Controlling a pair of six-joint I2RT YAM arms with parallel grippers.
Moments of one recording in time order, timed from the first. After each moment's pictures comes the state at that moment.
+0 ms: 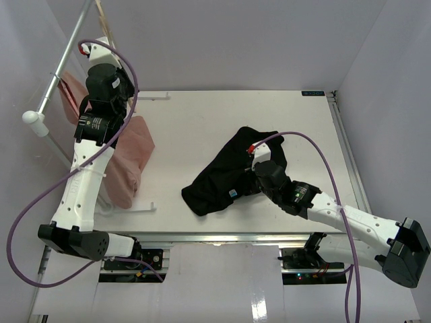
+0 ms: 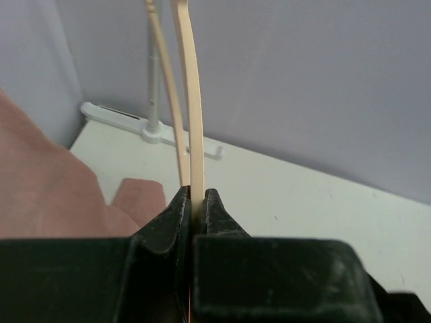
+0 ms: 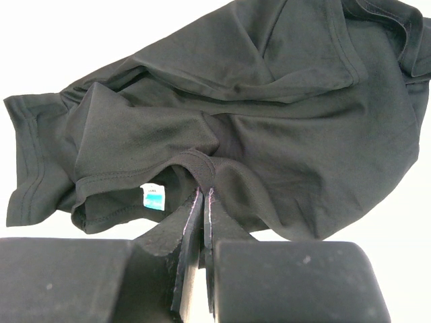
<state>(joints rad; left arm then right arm) -0.22 1.35 1.68 -0.43 -0.37 -0.23 0.94 1.04 0.71 -0.24 0.38 0.26</state>
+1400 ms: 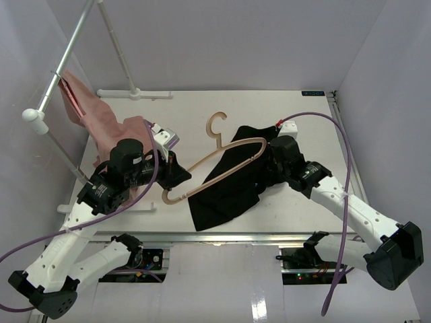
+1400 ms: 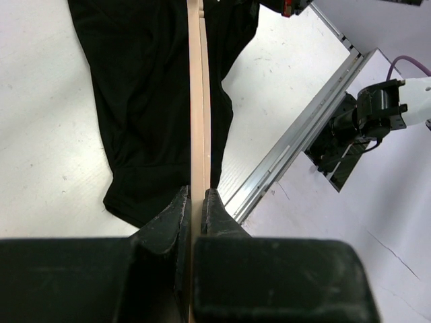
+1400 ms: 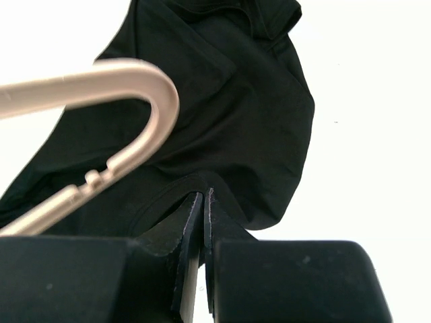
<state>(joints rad) -0.58 0.84 1.08 -0.66 0.41 -0.18 0.65 1.11 0.89 -0.42 0.45 0.35</state>
